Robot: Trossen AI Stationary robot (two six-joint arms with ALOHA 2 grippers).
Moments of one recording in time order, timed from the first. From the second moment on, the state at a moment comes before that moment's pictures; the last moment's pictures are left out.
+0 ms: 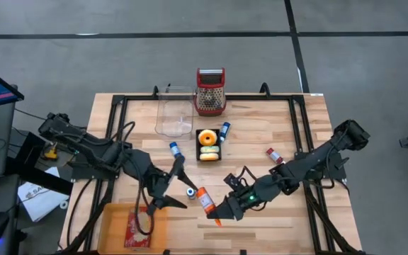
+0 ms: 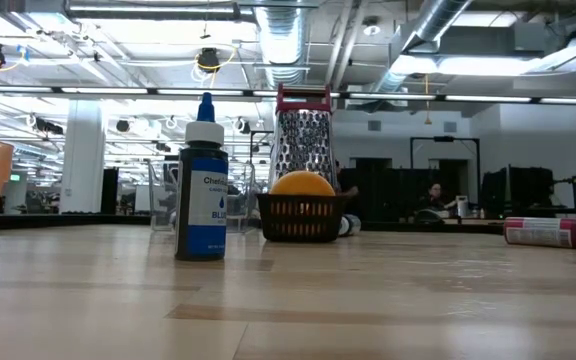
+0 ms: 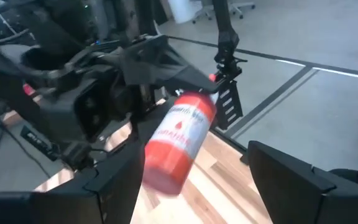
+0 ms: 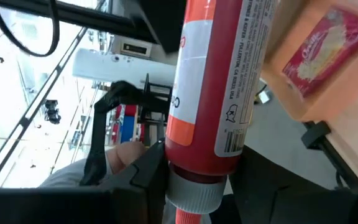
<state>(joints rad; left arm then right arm) -0.45 1.34 1.29 -0.21 -0.02 0.41 0.55 1.57 1.29 0.11 0.15 1.38</state>
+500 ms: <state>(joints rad) -0.43 1.39 1.29 -0.17 0.03 0.42 0.51 1.68 1.30 0.30 0.07 1.38</state>
